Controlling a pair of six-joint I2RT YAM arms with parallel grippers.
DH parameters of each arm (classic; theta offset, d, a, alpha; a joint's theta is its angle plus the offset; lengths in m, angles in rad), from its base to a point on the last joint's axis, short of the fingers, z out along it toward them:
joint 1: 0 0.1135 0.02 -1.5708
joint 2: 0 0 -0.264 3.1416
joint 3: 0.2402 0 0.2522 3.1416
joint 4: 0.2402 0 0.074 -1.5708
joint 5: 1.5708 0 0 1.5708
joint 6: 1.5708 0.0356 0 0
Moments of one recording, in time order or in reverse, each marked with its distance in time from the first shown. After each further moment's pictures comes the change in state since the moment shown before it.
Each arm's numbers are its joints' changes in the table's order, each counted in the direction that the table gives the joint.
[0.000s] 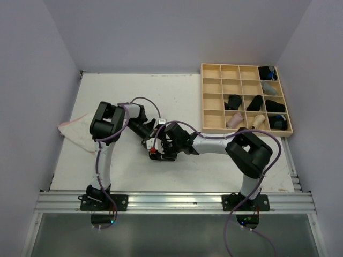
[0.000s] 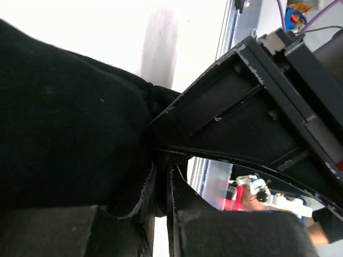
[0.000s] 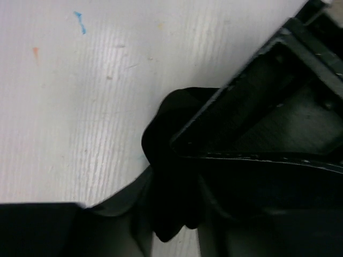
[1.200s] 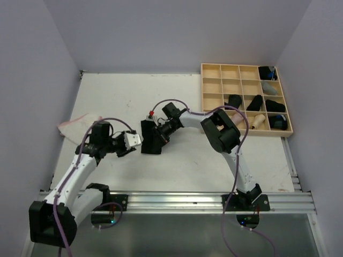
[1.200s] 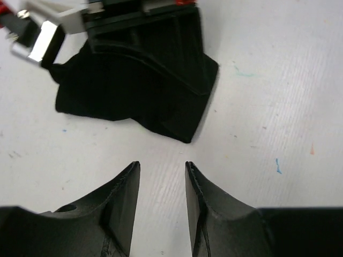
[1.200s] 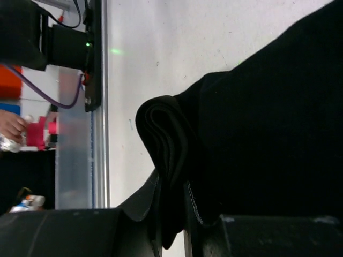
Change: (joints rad) left arm 0.223 -1.332 -0.820 -0.752 -0.356 0.111; right arm -0.223 0.533 0.618 0.368 -0.662 0.568
